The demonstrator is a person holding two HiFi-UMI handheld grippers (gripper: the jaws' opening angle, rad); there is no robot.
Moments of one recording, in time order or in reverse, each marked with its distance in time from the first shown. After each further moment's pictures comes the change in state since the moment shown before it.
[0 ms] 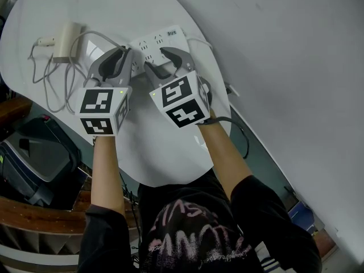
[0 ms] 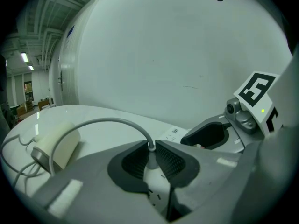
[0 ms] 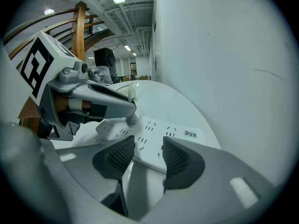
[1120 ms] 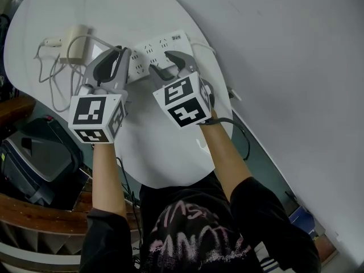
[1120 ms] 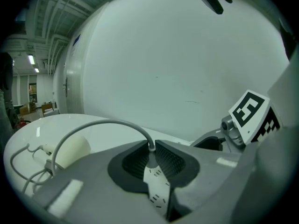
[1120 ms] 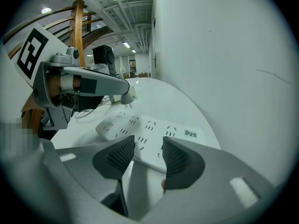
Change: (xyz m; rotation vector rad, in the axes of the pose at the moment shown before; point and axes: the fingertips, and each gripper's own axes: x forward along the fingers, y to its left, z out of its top) left arm -0.027 0.012 0.033 -0.014 -0.119 0.028; right arm 0.001 -0.001 0.000 0.008 0.038 -0.002
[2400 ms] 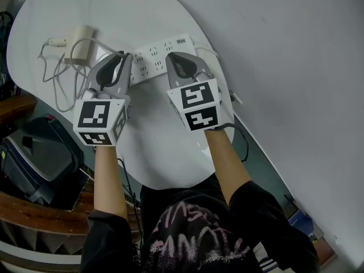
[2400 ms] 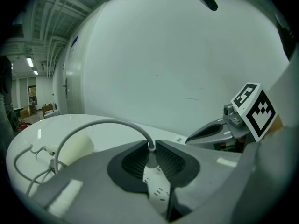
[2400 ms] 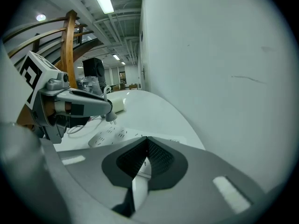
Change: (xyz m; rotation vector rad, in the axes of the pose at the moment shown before) left arm -0.005 0.006 -0.008 0.019 0.020 0.008; right arm -0.018 -0.025 0.019 0.107 -0.140 -0.091
